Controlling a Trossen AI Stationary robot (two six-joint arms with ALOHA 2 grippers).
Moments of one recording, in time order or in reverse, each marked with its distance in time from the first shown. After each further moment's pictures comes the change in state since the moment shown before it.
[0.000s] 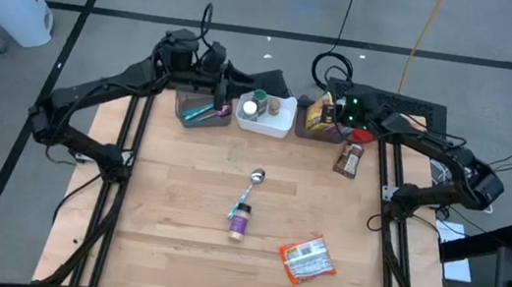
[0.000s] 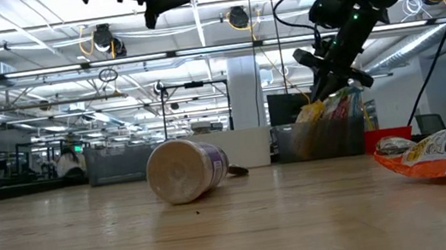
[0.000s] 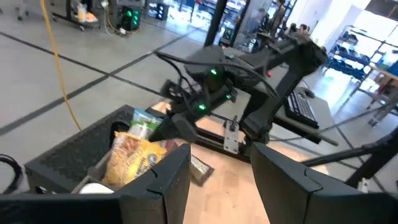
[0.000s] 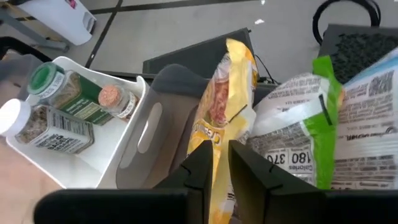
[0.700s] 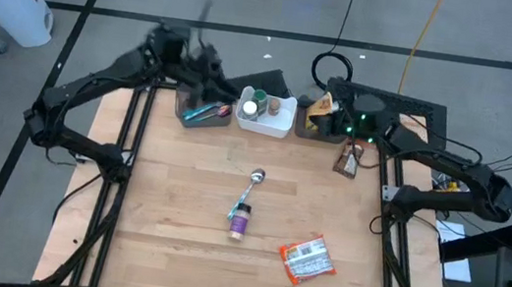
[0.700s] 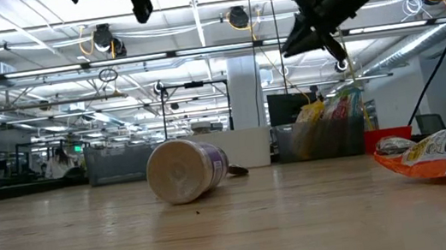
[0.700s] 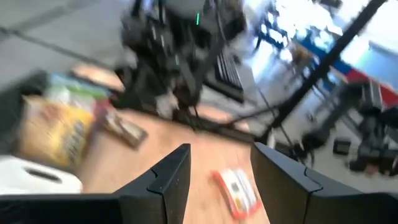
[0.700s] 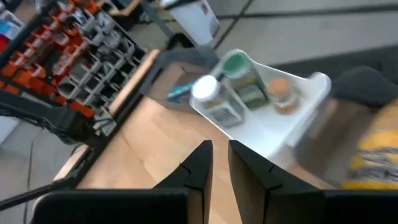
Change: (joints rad) left arm 0.072 -0.028 0.053 -0.232 0.408 0.026; right arm 0.240 -0.181 0.000 0.118 -0.192 0.058
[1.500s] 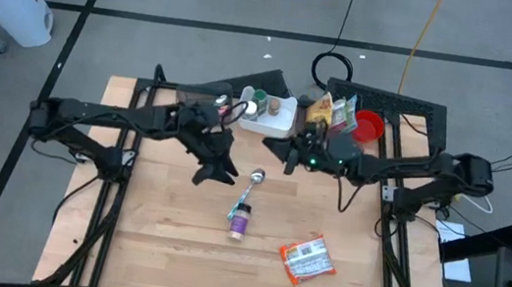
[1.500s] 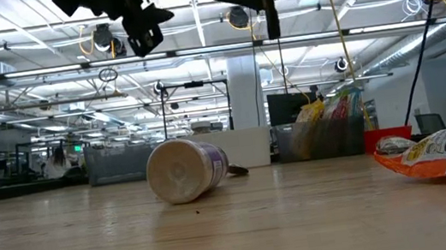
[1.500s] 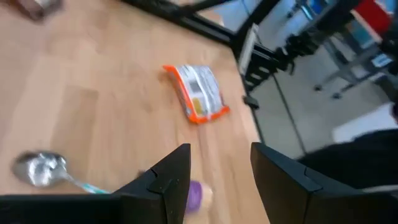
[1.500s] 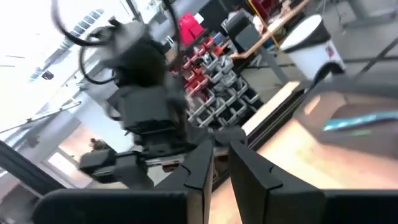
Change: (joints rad) left arm -0.467 0.002 -0.331 0.072 -0.251 -0.073; right arm 0.481 0.278 -0.001 0.755 0.245 0.106
